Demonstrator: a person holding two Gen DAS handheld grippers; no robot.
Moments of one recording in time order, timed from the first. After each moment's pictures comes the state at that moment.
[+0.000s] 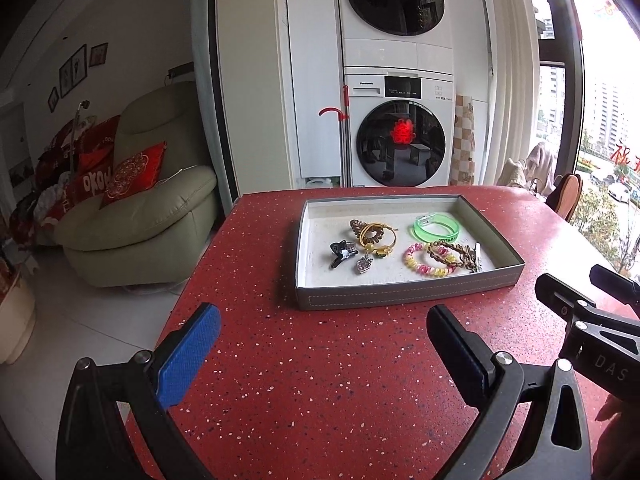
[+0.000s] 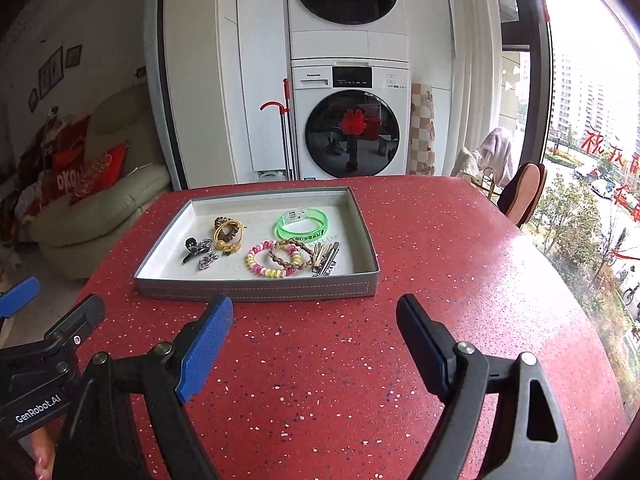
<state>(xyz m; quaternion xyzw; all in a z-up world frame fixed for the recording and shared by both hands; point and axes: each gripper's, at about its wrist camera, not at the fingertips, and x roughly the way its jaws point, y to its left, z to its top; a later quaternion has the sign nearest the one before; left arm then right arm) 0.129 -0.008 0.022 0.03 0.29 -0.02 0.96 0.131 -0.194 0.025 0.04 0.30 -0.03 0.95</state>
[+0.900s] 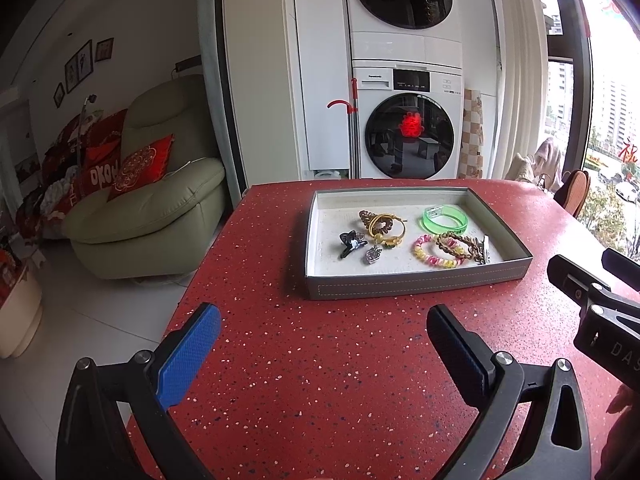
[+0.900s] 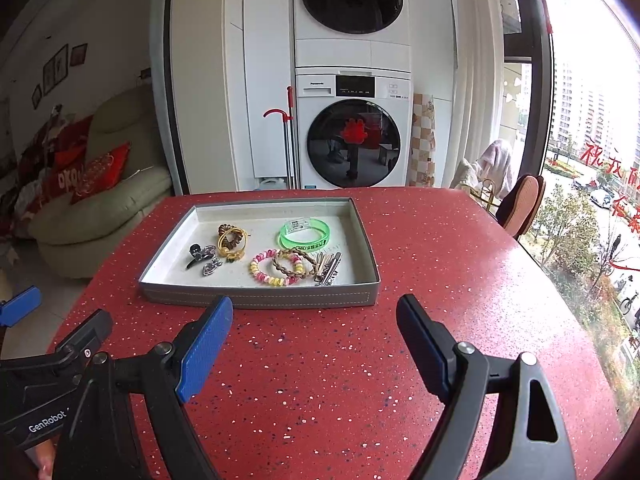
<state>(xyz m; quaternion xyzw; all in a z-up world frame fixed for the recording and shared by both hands) 0.123 -0.005 0.019 0.03 0.30 0.00 0.95 0.126 -0.187 0.036 0.02 0.28 -0.03 0.96</state>
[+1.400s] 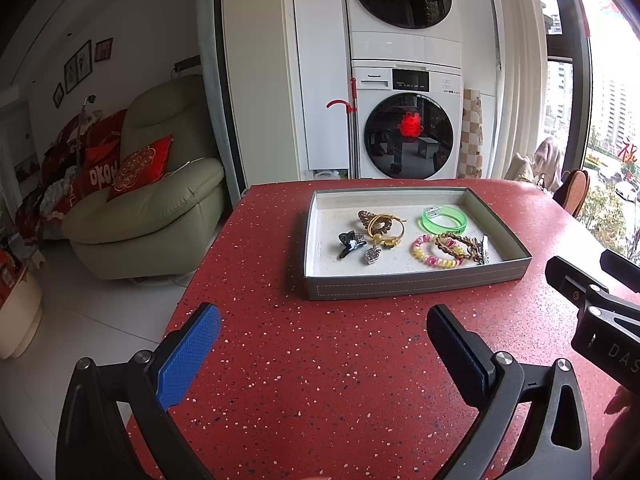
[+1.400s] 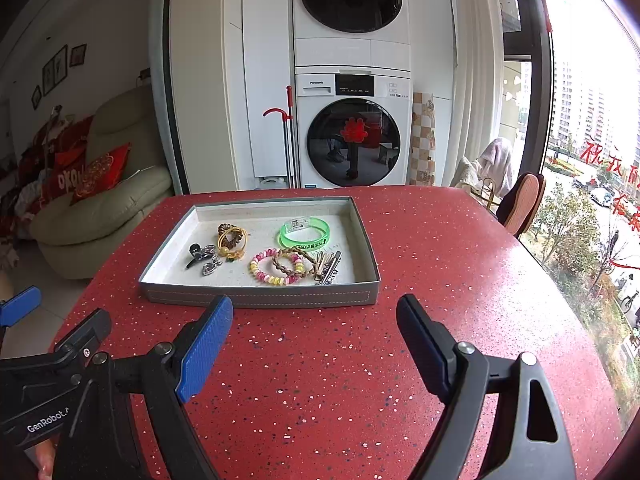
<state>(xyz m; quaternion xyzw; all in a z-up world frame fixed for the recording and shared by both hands) 0.124 -0.004 0.020 0.03 0.30 0.00 0.95 0.126 -0.188 0.036 0.02 0.28 -0.03 0.96</state>
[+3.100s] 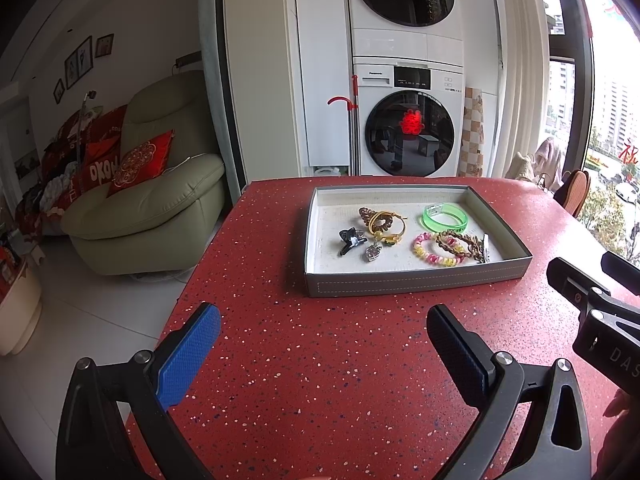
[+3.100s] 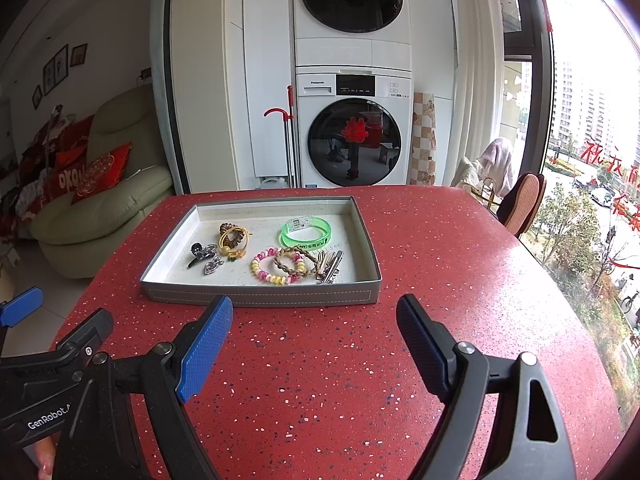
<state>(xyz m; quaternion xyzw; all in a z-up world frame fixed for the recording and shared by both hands) 0.125 -0.004 0.018 0.03 0.30 0.00 0.95 0.126 -0.186 0.036 0.02 0.29 -0.03 0.96</state>
